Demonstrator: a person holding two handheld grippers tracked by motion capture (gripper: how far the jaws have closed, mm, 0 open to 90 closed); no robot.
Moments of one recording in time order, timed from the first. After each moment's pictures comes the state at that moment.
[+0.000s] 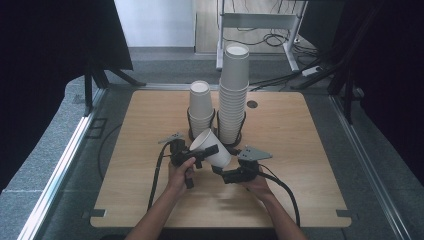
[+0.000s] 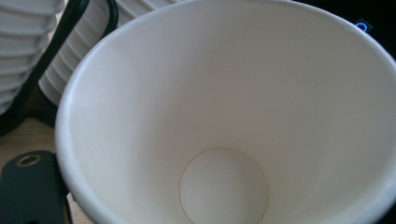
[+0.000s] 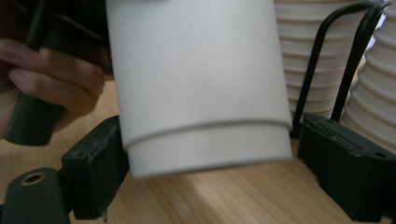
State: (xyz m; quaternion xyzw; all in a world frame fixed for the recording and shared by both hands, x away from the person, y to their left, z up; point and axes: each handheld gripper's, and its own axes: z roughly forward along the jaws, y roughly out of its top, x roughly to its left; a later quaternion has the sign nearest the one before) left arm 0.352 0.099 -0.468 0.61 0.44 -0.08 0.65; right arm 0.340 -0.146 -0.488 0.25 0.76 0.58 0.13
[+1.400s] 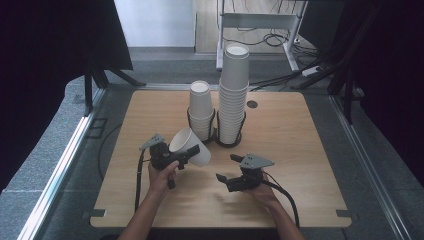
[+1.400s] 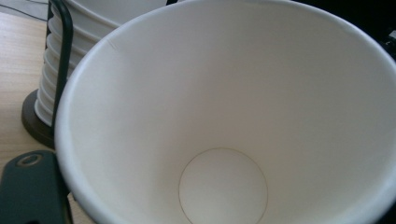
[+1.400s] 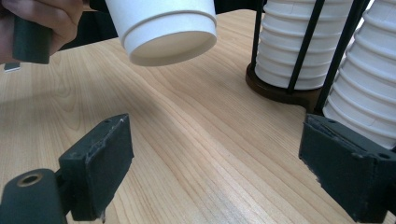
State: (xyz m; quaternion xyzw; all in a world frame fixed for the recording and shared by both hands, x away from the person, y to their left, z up) left arm 0.333 0.146 -0.458 0.63 0.44 0.05 0.63; right arm 0.322 -0.157 -0.498 0.25 0.79 0.54 0.14
